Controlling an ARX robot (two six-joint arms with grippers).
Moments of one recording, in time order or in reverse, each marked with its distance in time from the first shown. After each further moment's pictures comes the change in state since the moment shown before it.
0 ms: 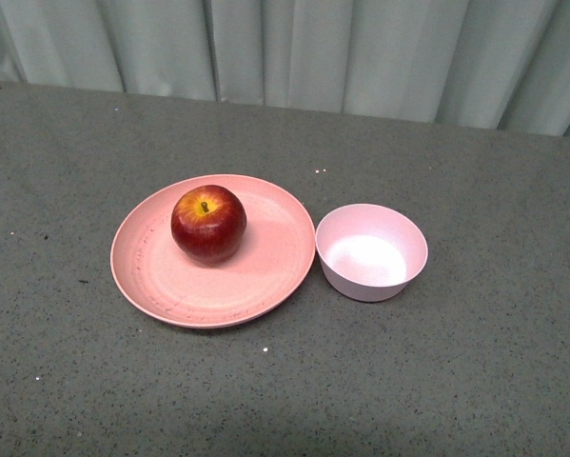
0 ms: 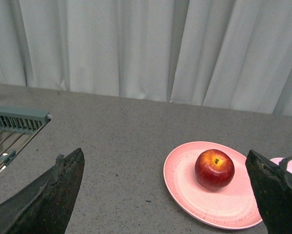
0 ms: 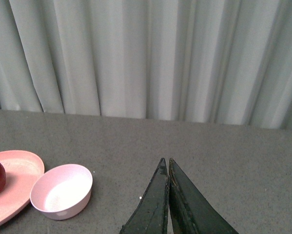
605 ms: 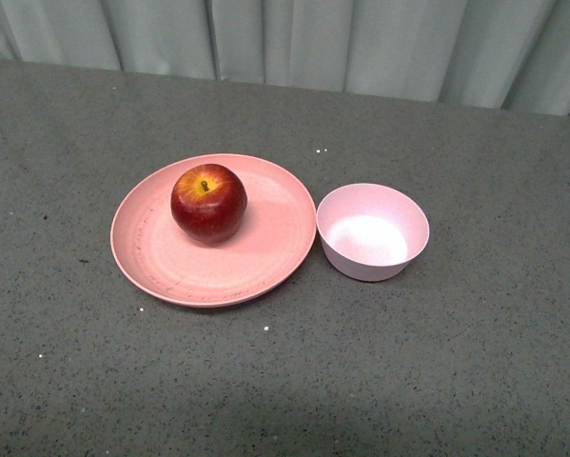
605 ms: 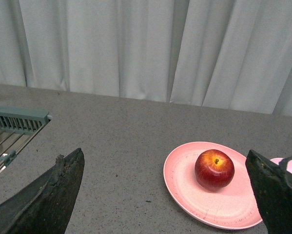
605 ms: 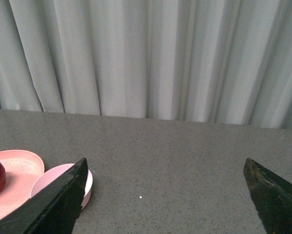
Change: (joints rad) left arm 0.000 0.000 0.000 0.000 0.000 0.000; right arm 0.000 -0.006 0.000 -0.005 0.000 0.001
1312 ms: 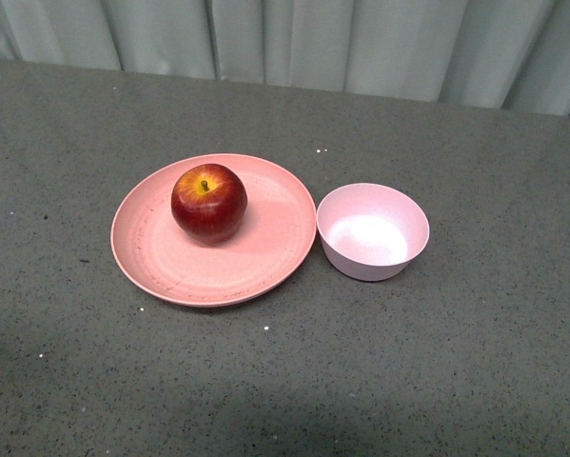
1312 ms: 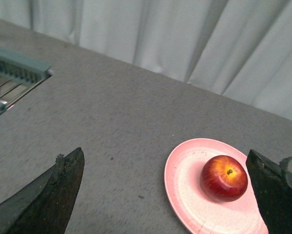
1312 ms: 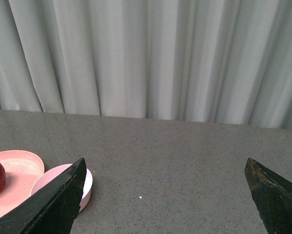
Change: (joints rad) left arm -0.086 0.883 0.125 0.586 -0.180 -0.194; right arm 0.000 0.000 0.000 -0.001 -0.001 0.000
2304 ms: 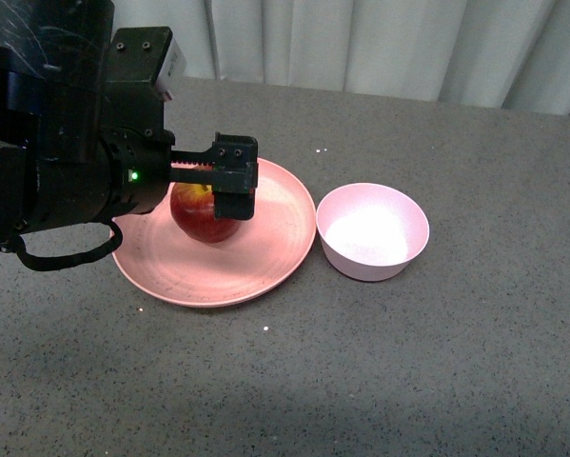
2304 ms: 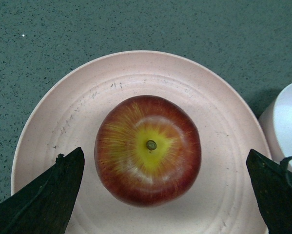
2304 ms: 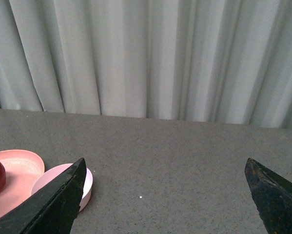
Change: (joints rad) left arm -0.269 1.119 0.655 0.053 0.117 0.076; right arm 0.000 0.000 0.000 0.000 0.000 0.000
